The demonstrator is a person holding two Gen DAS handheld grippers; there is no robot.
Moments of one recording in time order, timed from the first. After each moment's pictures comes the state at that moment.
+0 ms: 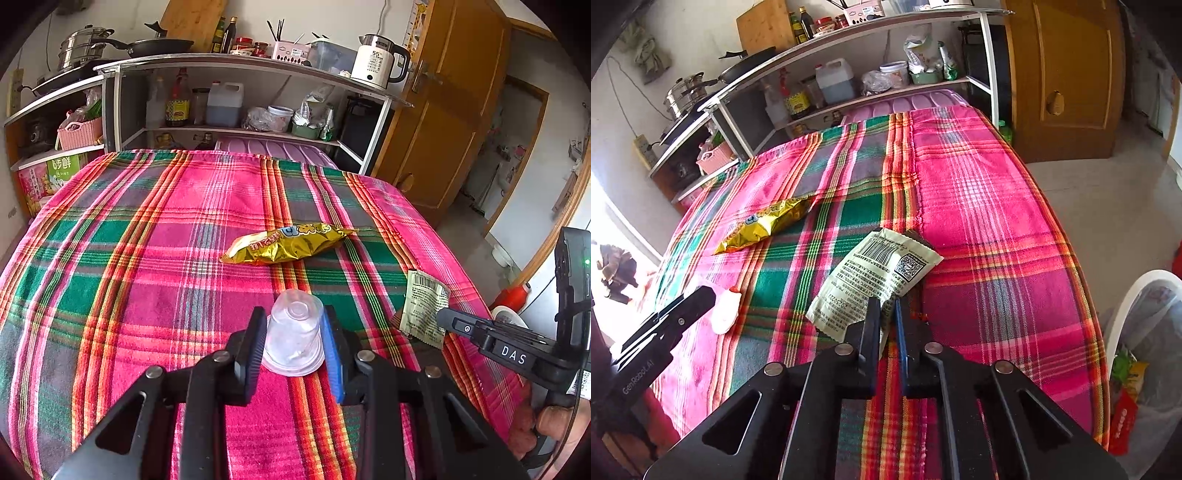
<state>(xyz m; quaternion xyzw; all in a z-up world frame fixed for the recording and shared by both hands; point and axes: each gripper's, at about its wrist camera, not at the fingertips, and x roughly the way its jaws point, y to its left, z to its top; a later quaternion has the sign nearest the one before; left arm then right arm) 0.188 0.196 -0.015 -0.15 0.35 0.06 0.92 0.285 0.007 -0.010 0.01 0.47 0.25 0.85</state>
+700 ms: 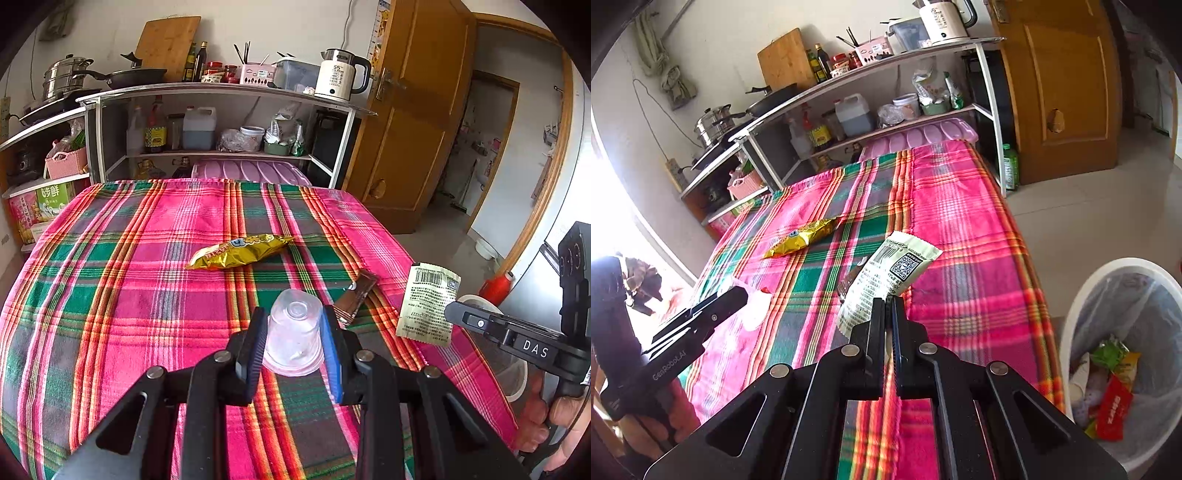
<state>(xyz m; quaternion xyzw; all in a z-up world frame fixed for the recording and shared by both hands) 0.156 0.151 0.017 -0.12 0.32 0.03 0.94 0.236 -0.055 0.033 0.06 0.41 0.28 0.86</state>
